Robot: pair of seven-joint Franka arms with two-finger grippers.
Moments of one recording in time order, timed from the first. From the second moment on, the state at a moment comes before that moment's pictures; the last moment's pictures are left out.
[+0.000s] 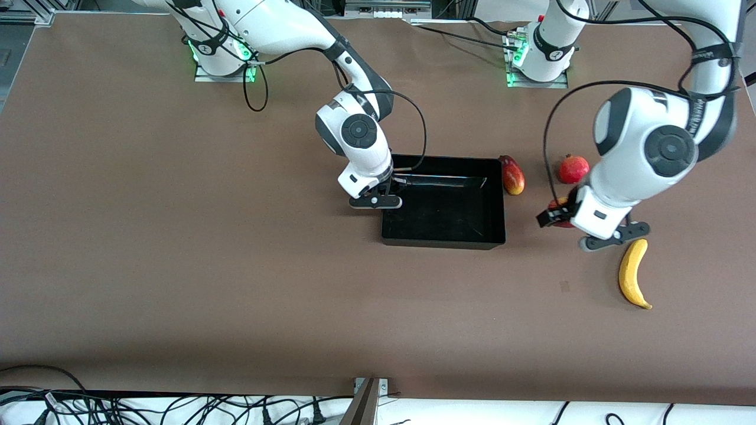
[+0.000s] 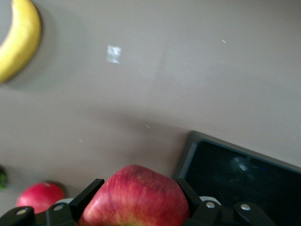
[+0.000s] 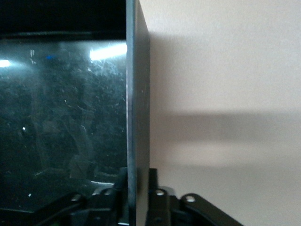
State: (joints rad) left arm -0.27 0.29 0.05 -1.77 -0.03 2.01 -0.56; right arm 0.79 0.75 0.02 -1.52 0.13 2.39 0.75
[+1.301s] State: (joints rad) left arm -0.49 0.56 -0.17 -1.79 0.03 2.23 -0.82; right arm 0.46 0.14 -0.17 -1.61 0.14 1.75 0.28
